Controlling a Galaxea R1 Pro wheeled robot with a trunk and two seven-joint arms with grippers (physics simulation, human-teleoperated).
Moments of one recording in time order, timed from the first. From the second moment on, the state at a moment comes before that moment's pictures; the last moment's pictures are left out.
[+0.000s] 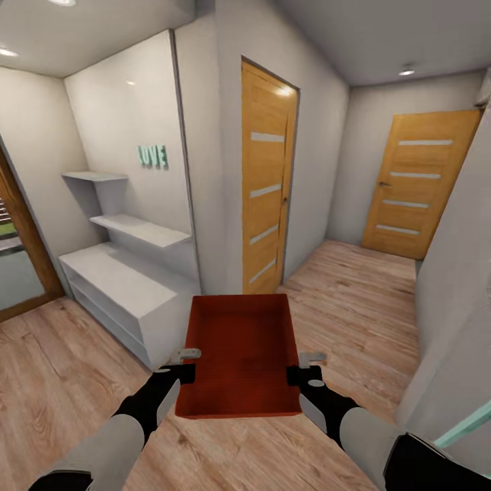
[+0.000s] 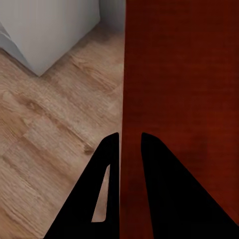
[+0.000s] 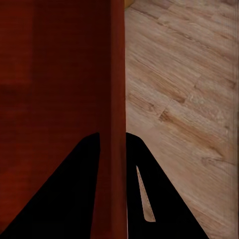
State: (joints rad) left arm -0.72 -0.08 -0.01 -0.43 0.04 0.27 0.13; right arm -0.81 0.07 0.86 -0.17 -0.77 -0.08 -0.25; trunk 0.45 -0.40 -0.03
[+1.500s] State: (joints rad) left arm -0.72 -0.08 -0.01 -0.43 0.04 0.27 0.13; right arm -0.81 0.07 0.86 -0.17 -0.77 -0.08 -0.25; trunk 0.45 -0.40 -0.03
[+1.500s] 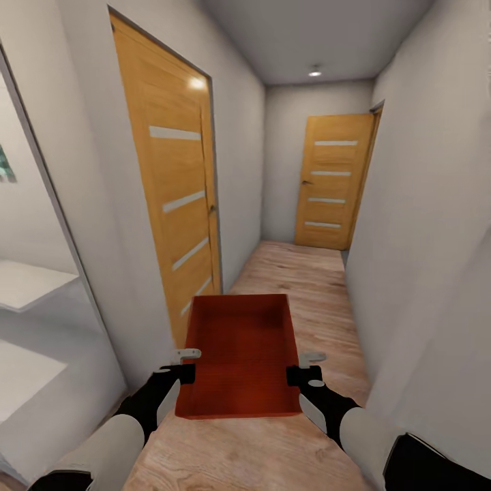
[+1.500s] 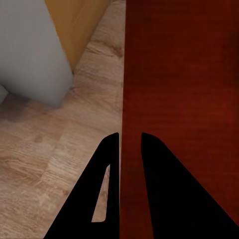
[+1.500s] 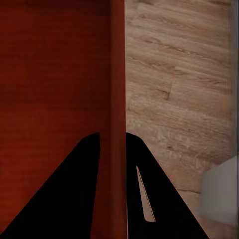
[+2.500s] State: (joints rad) left arm -0.72 -0.08 -0.01 -0.43 0.04 0.27 0.13; right arm -0.81 0.07 0.86 -0.17 -0.77 -0.08 -0.25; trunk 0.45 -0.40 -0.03
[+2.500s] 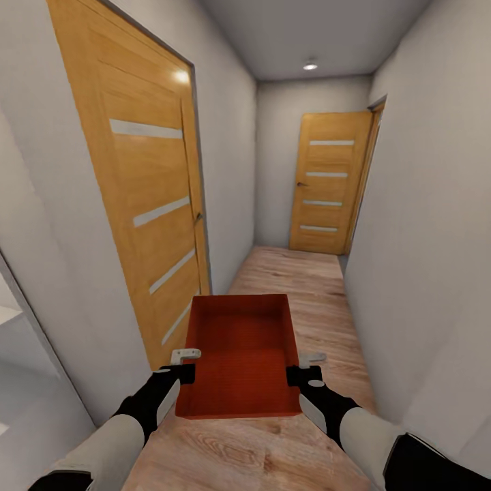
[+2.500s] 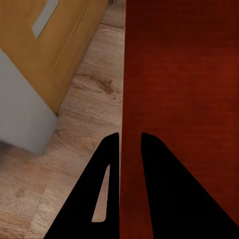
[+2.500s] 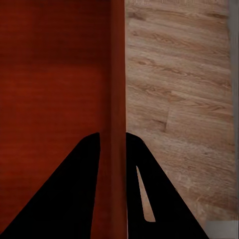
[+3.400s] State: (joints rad) left arm -0.72 -0.08 -0.01 -0.43 0.04 0.27 0.13; right arm -0.81 0.07 0.86 -0.17 -0.77 -0.08 -0.25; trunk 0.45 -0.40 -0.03
